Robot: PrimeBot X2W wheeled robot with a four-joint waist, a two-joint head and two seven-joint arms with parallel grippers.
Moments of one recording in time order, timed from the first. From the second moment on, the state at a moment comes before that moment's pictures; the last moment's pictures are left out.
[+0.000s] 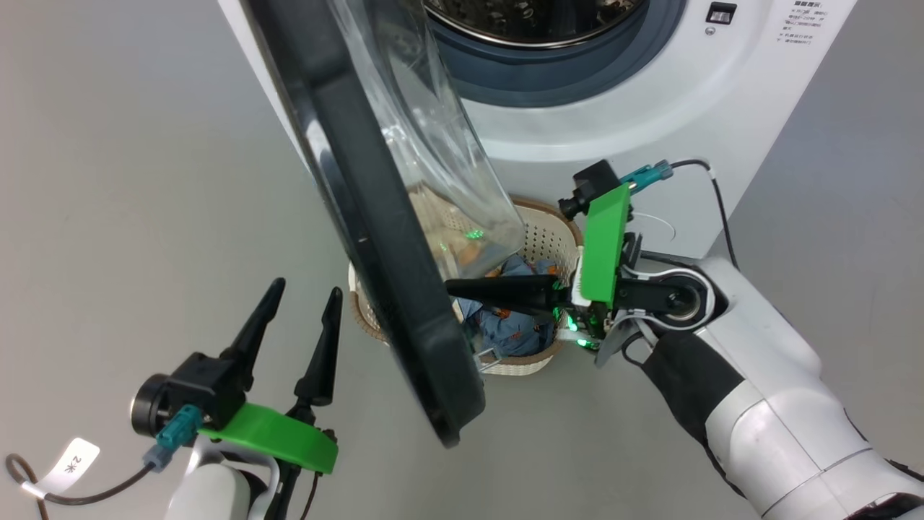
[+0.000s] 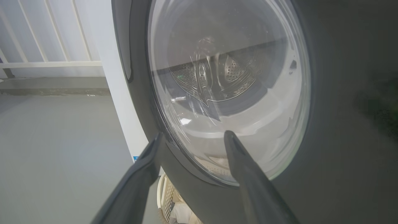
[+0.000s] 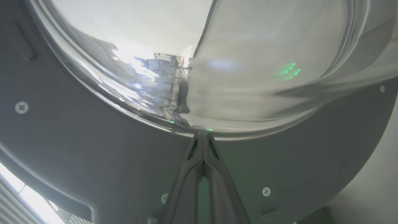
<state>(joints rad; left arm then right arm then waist) -0.27 0.05 -0.19 0.22 -0.22 -0.13 -0.26 -0.86 -0.09 0.48 0.71 1.66 0.13 0.89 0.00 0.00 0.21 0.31</state>
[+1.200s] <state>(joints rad) -0.24 0.07 -0.15 0.23 -0.22 -0.13 -0.26 -0.66 -0.34 0.54 0.40 1.39 0.13 0.13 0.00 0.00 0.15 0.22</state>
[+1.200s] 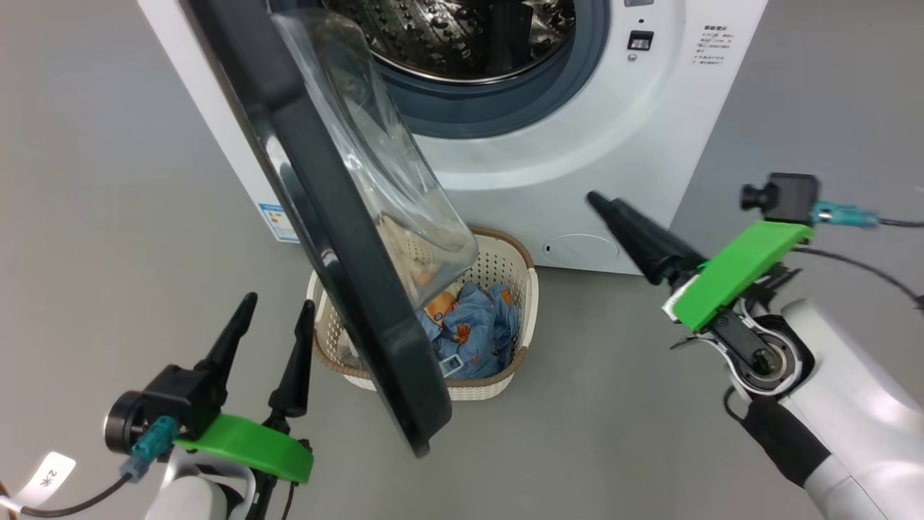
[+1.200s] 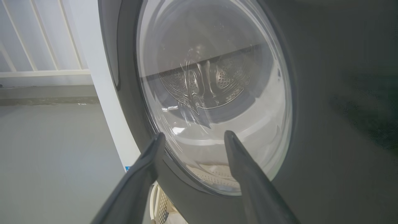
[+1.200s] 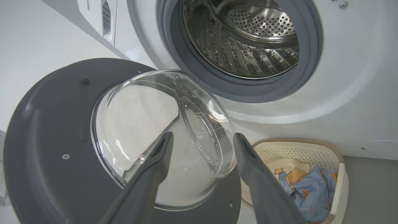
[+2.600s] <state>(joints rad) 0.03 0.06 0.00 0.14 -0.18 -0.12 -0.26 0.07 -0.10 -0.02 0.09 0.23 0.13 -0.25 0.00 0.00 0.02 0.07</state>
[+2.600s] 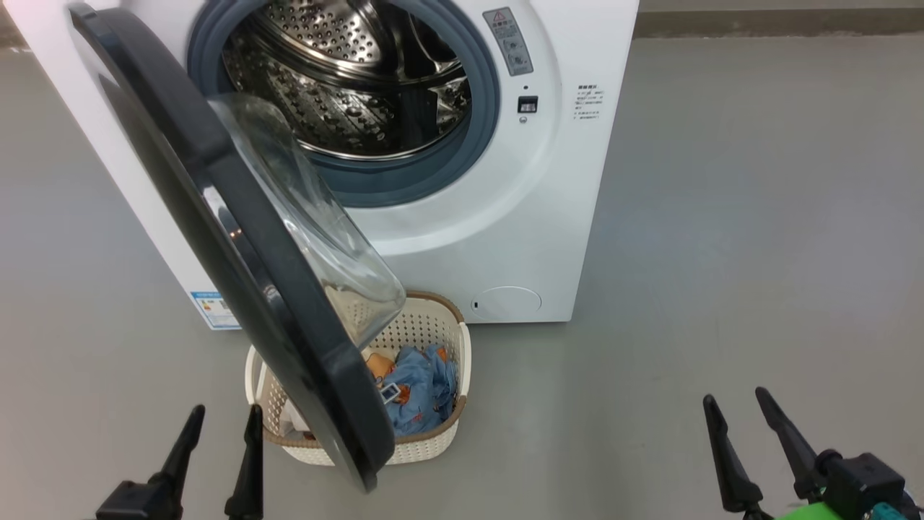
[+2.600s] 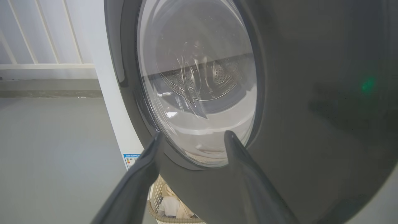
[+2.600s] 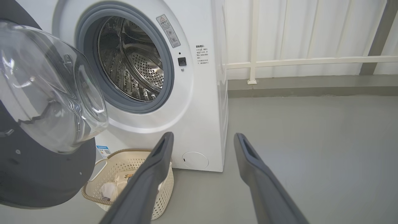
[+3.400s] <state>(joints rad) 0.07 0.05 0.01 0.13 -0.18 -0.12 -0.26 0.13 -0.05 -0.07 0.06 0.16 0.13 -0.25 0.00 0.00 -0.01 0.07</state>
